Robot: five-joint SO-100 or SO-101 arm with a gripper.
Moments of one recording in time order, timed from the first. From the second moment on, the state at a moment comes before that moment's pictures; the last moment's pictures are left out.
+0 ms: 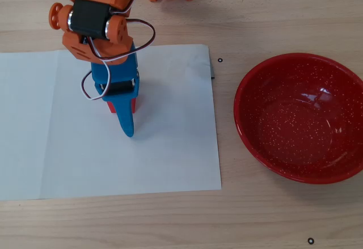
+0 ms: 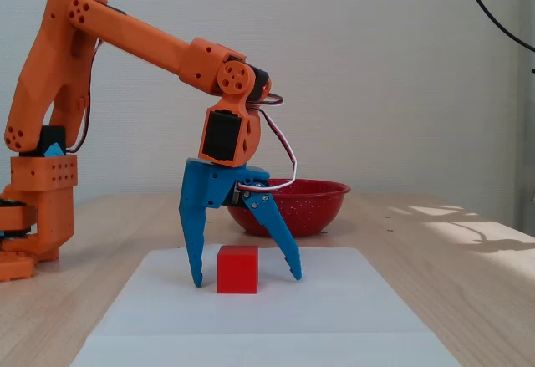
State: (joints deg) arm -15.6 72.4 89.8 75.8 18.4
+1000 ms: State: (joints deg) arm -15.6 72.3 70.4 94.8 15.1
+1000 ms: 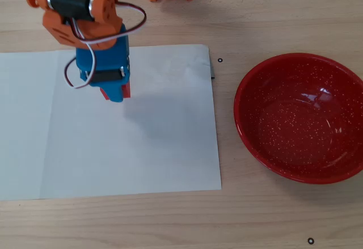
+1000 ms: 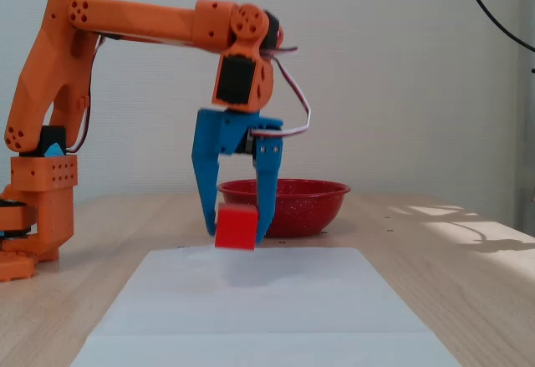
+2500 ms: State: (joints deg) arm 35.3 69.1 35.0 97.8 -13.5
